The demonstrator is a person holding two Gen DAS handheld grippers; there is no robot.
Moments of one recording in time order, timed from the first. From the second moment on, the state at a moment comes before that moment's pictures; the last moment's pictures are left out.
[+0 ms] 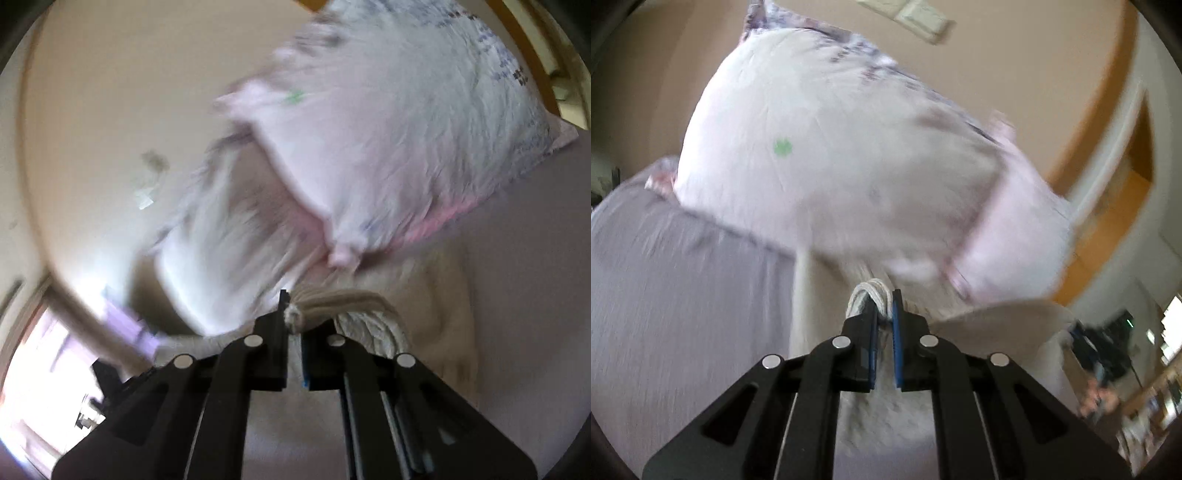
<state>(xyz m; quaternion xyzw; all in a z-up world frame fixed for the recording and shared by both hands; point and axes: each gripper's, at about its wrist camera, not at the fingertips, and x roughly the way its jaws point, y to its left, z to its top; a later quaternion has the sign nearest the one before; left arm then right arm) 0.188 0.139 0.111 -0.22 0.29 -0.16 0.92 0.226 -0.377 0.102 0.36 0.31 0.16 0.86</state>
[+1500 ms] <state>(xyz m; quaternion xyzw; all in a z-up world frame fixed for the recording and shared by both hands) 0.247 -0.077 0.100 -0.43 0.39 -0.43 0.69 0.224 -0.428 0.059 0.37 0.28 0.08 0.88</state>
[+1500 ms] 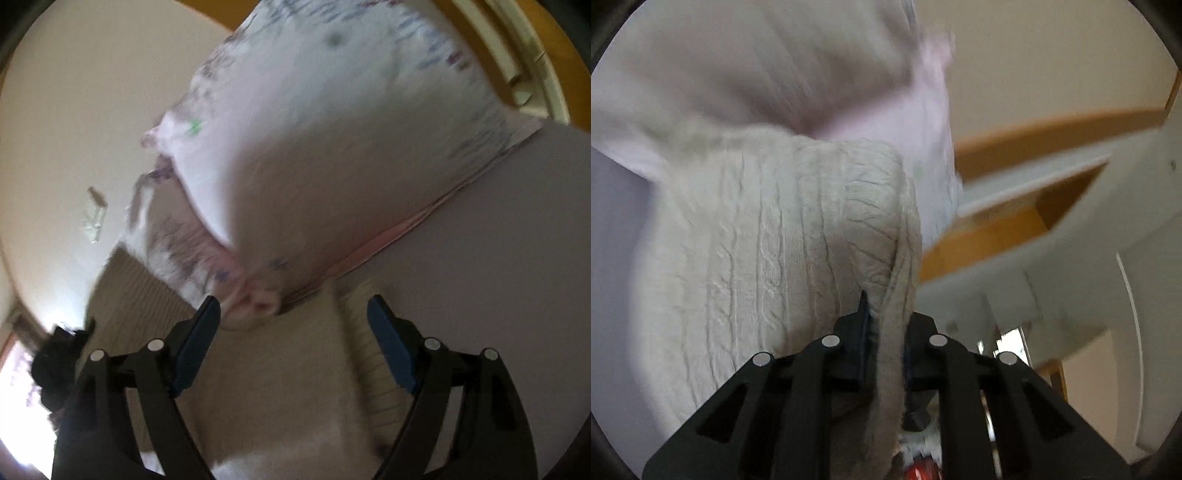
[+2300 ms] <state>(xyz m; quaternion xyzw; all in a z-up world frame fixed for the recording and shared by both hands) 0.226 -0.072 0.045 -0.25 0.47 -0.31 0.79 0.224 -0.448 0.033 0.46 0.45 0.18 0.74</state>
